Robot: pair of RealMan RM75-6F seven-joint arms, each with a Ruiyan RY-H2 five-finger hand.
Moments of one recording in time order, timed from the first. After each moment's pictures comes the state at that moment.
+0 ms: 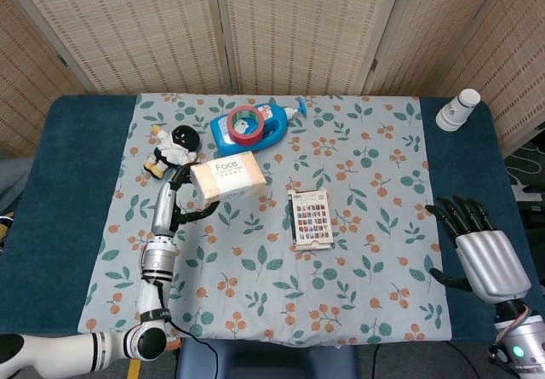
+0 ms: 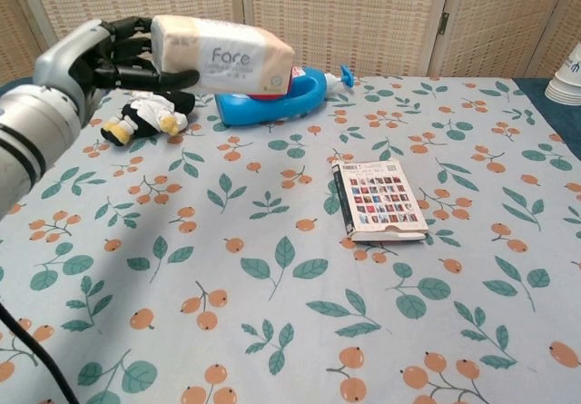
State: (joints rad) left arm -0.67 -1.76 -0.34 -1.54 0.99 1.39 -0.26; right arm 0.16 -0.71 0.06 -2.23 -1.47 1.35 -0.28
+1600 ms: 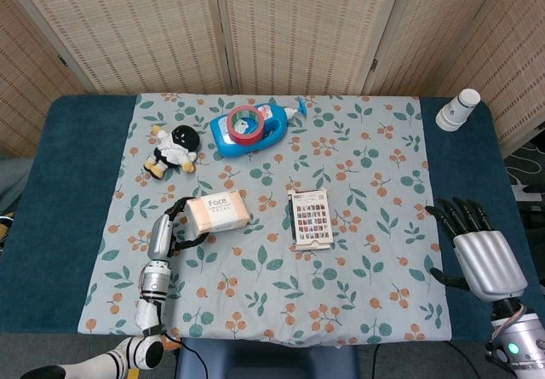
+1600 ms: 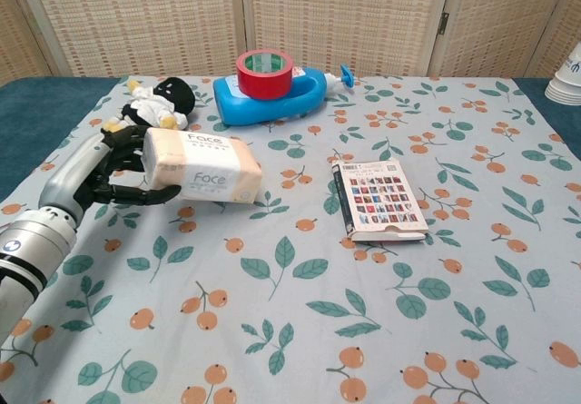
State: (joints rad) left arm -0.52 -2.03 -0.25 -0.90 1.28 1.27 -0.53; right arm 0.17 -0.75 0.06 -2.21 -1.44 1.33 -0.33
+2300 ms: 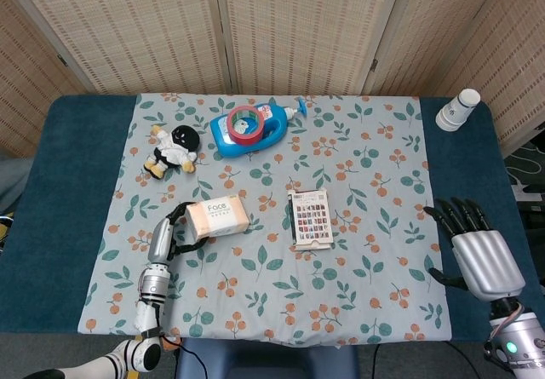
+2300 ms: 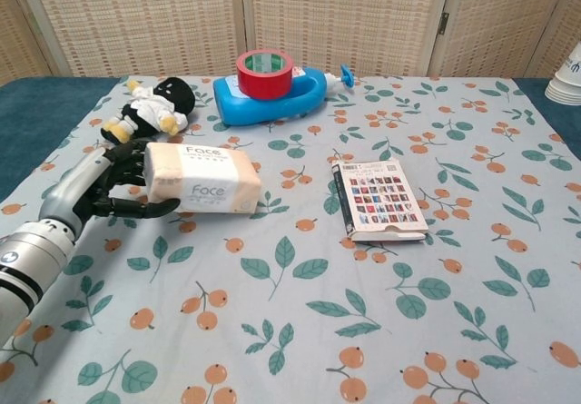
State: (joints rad) left arm -0.50 -2.03 -0.24 -0.88 1.30 1.22 -0.58; right arm 0.18 -0.76 0.06 -2.20 -1.45 1.34 -0.32
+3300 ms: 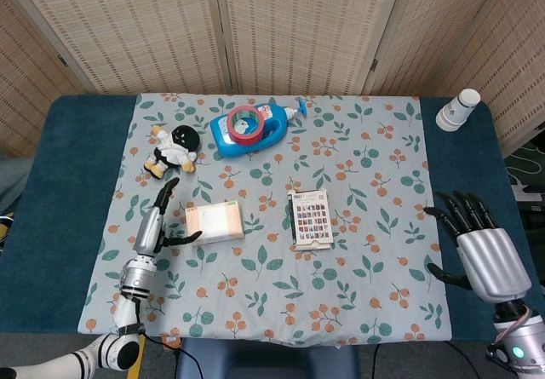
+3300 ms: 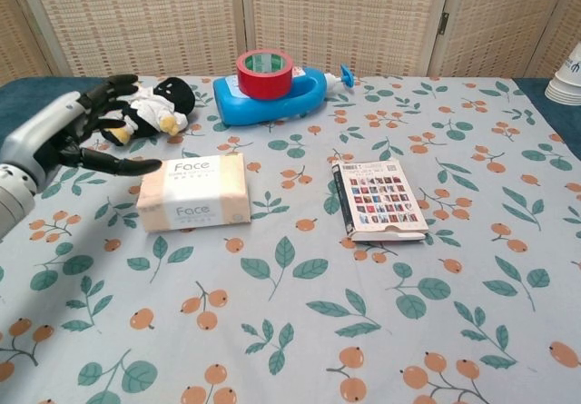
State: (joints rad) left arm -0.48 -1.75 -0.28 -1.26 1.34 1.23 -0.43; right arm 0.15 -0.76 0.07 -2.18 -1.54 1.41 -0.25
